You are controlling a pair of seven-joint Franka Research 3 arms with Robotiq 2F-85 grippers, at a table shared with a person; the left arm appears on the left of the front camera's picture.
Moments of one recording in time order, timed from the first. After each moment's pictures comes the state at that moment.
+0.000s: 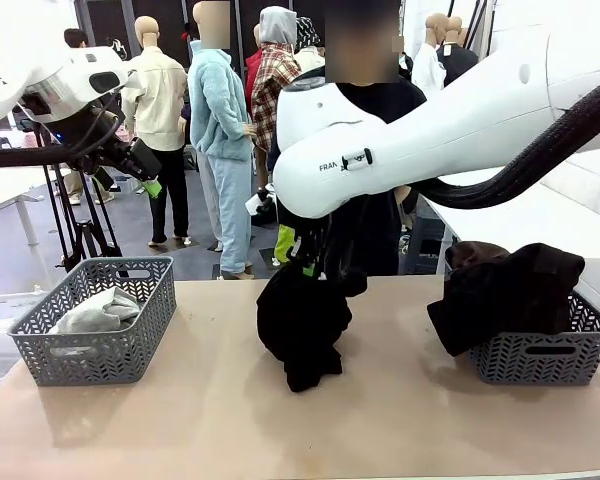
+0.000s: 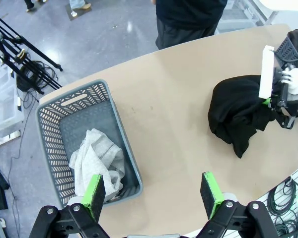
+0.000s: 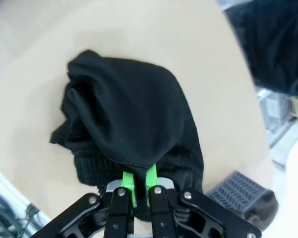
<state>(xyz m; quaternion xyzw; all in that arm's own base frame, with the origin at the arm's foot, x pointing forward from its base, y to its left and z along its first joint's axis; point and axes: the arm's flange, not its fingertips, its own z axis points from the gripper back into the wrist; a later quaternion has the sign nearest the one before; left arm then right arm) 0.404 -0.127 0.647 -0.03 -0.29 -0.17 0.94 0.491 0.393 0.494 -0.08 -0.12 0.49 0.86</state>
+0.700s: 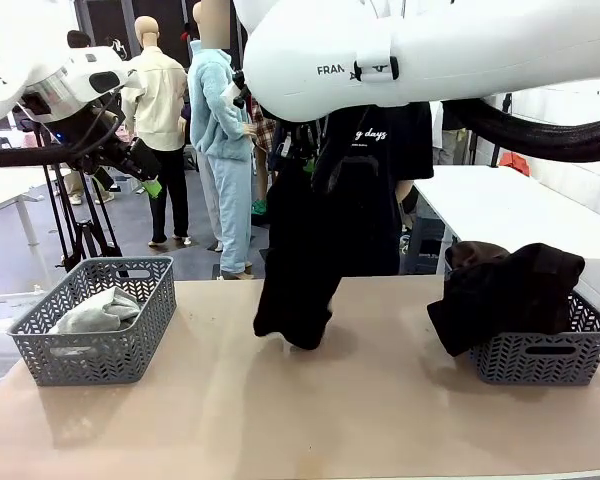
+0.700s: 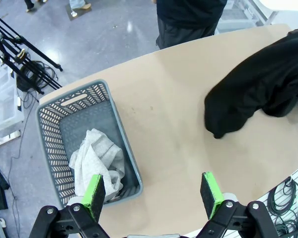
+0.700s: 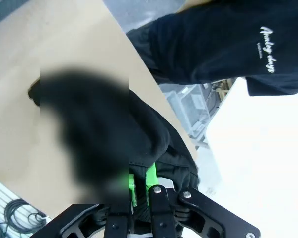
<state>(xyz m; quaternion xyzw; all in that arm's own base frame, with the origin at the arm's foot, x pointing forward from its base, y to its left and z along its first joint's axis) 0.404 -0.127 0.647 -0.03 -0.29 -0.17 0.94 0.426 0.411 0.670 -0.21 -0.24 0.46 0.83</state>
